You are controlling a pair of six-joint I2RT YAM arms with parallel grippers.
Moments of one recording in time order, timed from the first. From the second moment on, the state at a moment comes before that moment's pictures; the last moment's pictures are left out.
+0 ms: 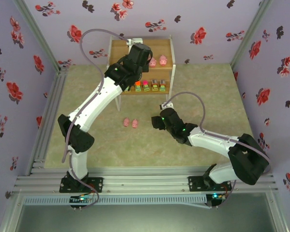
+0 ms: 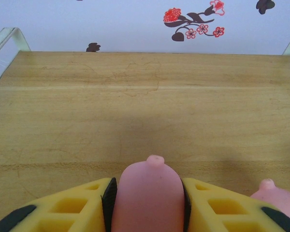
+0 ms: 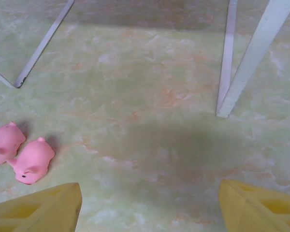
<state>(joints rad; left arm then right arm) -0.75 1.95 2.22 -0.78 -0.62 -0.39 0.79 1.37 0.70 -0.01 0.31 0.40</state>
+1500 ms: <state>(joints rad) -0.75 1.94 2.17 -0.73 -0.58 -0.40 0.78 1.37 0.70 -0.01 0.31 0.40</state>
